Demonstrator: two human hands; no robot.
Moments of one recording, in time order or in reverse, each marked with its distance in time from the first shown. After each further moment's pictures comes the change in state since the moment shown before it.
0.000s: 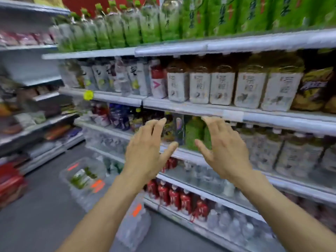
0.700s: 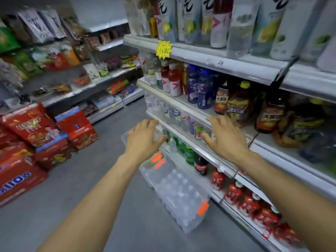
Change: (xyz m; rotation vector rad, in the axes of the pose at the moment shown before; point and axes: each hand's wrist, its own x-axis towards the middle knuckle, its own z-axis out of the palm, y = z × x) left_hand 0.034 -0.456 0.104 0.075 -0.361 -0.549; right_hand 0.201 -0.222 0.390 0.169 -0.585 -0.081
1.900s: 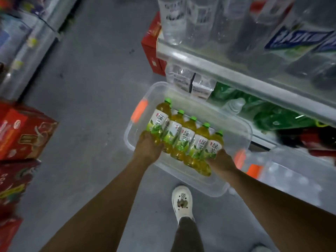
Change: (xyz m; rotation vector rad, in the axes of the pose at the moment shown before) left_hand 0.432 -0.540 0.453 -0.260 -0.808 -0.319; right_hand 0.362 -0.192 0.673 0.514 -0.781 1.185
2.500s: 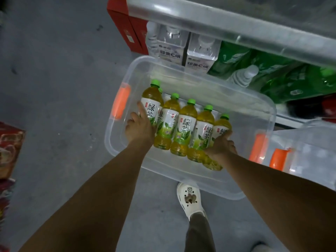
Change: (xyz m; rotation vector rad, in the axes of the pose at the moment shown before) left_hand 0.119 -0.017 0.049 0.556 0.134 0.171; right_hand 0.092 -0.001 0.068 0.054 0.148 0.288
